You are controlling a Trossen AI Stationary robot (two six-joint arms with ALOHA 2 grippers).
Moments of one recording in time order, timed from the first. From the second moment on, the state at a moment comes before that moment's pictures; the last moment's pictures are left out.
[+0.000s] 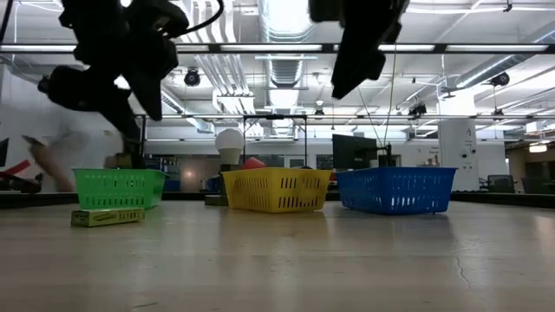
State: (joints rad) left arm -0.28 1.30 0.90 -0.65 -0.11 -1.34; right arm 0.17 1.67 1.36 -0.76 0.03 0.38
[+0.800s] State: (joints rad) left arm -0.36 1.66 0.90 -0.59 -0.11 -1.31; right arm 0.17 0.94 0.89 -0.48 0.07 0.46
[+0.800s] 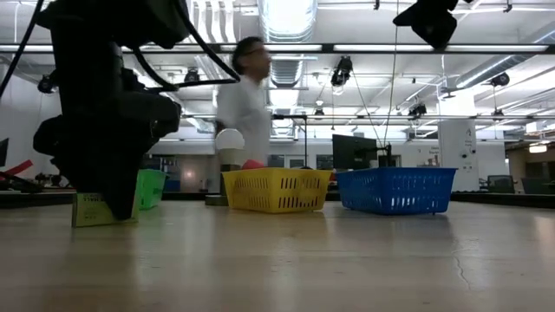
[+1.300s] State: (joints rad) left arm -0.32 1.49 0.92 -0.69 -0.19 -1.40; right arm 0.17 0.82 0.84 -0.48 0.15 0.48
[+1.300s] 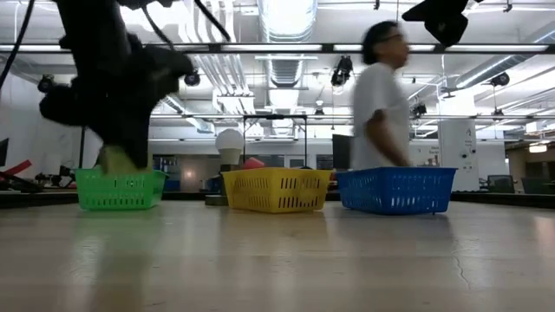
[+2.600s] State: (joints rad) left arm 0.28 1.12 0.67 -0.48 0.07 -0.93; right arm 0.13 0.33 0.39 -0.19 0.16 0.44
